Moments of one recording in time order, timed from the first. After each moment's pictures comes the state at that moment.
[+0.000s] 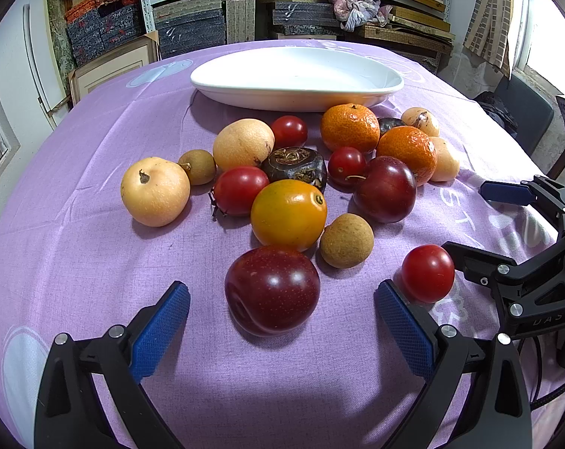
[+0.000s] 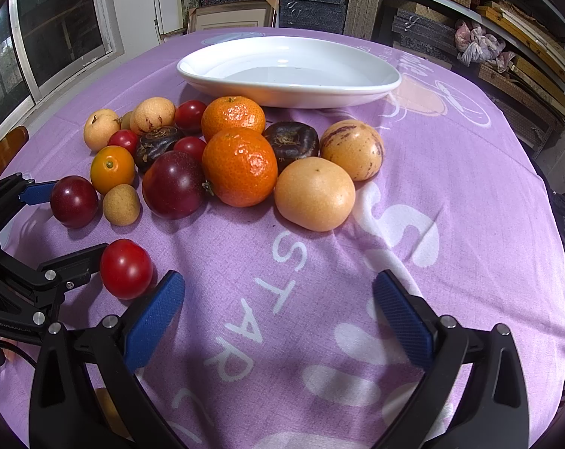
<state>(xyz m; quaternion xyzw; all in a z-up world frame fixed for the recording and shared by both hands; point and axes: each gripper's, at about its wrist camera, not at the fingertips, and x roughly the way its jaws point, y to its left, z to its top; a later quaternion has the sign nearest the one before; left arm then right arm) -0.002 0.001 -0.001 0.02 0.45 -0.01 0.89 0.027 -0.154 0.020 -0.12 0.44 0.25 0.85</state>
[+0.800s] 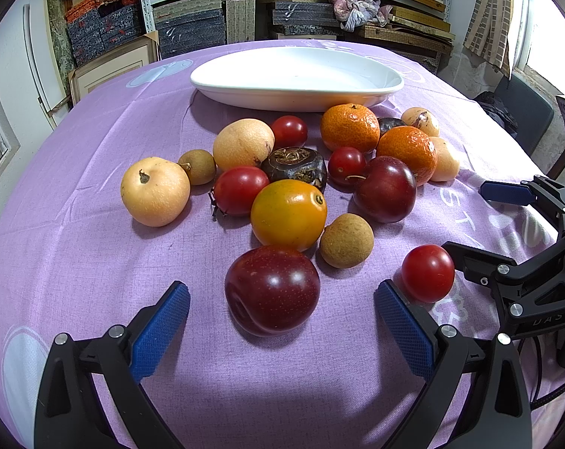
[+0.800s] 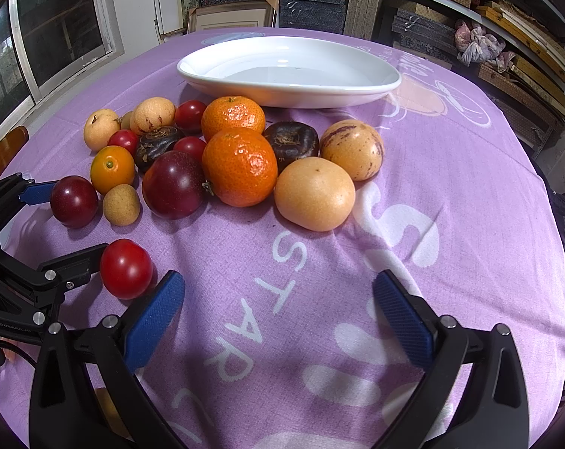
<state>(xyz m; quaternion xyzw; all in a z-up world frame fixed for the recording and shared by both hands) -0.002 0.001 -0.001 0.02 0.45 -0.01 0.89 0.027 -0.154 0.020 -0.12 0.44 0.25 0.85</state>
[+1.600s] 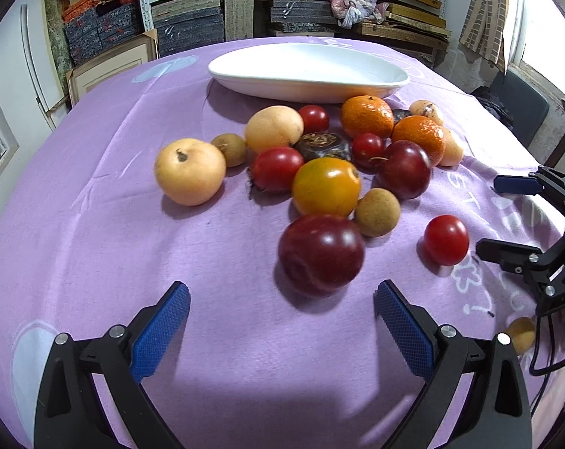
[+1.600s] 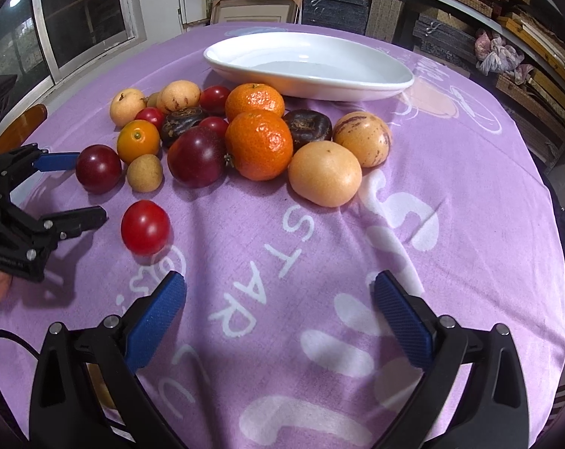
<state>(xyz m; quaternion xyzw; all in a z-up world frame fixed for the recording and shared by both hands) -0.017 0.028 0.001 0.02 0.45 -0.02 0.89 0.007 -0.168 0.023 -0.14 0.44 0.28 0.84</state>
